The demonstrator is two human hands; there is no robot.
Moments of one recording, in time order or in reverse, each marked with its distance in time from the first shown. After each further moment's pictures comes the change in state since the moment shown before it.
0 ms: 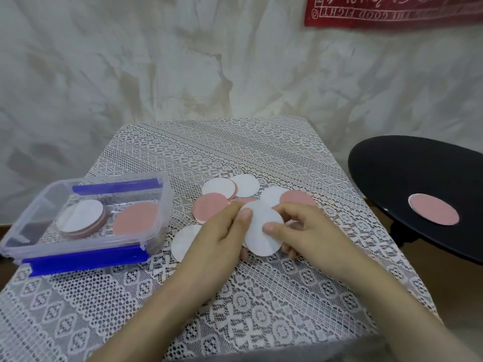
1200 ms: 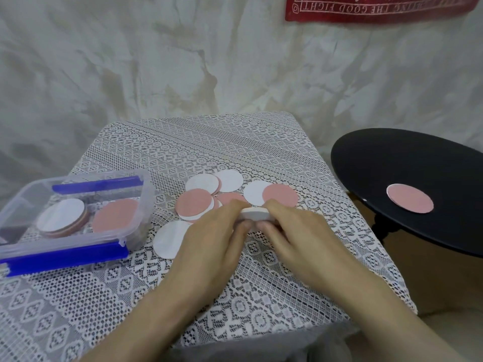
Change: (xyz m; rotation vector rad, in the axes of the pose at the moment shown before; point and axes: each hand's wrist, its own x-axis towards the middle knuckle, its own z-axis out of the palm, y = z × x) left_hand -0.003 -0.001 0.019 0.549 0.067 0.306; right_hand -0.032 -0.014 -0.006 -0.685 0.057 -0.216
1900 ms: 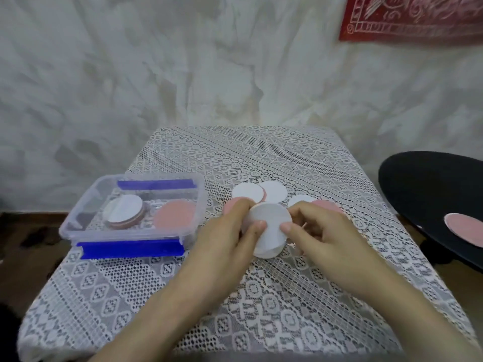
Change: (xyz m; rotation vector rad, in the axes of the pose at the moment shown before) left_hand -0.015 -0.012 -0.050 -0.188 0.050 -0.152; right_hand 0.022 -0.027 0.002 0.528 0.036 -0.033
